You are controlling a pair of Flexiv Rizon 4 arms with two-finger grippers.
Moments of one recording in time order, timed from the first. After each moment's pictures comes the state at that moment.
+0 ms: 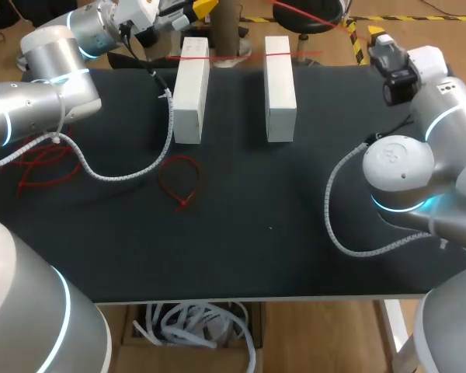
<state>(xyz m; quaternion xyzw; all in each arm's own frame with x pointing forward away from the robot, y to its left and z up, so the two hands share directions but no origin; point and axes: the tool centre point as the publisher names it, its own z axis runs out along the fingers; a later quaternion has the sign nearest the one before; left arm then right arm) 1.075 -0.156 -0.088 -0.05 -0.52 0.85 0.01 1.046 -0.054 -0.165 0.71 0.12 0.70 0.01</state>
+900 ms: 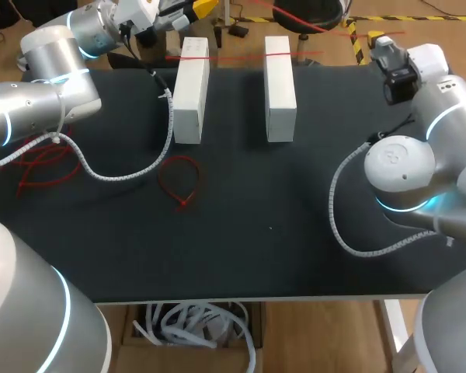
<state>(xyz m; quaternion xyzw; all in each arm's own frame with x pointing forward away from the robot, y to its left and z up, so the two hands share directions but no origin) 1.075 -0.156 -0.088 -0.05 -0.52 0.85 0.01 1.046 -0.053 -0.161 0.70 0.13 0.70 0.02</state>
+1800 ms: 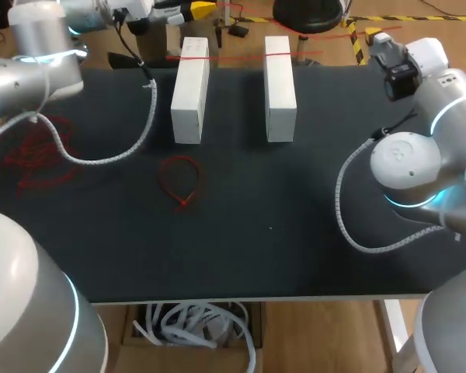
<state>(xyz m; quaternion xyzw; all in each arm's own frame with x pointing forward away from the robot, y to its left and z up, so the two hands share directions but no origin) 1.085 -0.153 -0.105 -0.09 -0.62 0.78 -0.01 1.052 -0.048 -0.158 0.70 0.17 0.70 0.02</state>
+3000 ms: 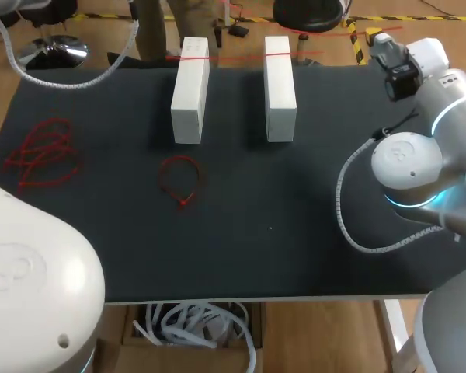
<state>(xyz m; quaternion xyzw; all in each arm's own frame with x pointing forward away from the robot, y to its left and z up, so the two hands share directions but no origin) 1.087 -0.156 -0.092 -0.10 -0.86 0.50 -0.01 1.052 -0.049 -0.158 0.70 0.17 0.70 0.02</state>
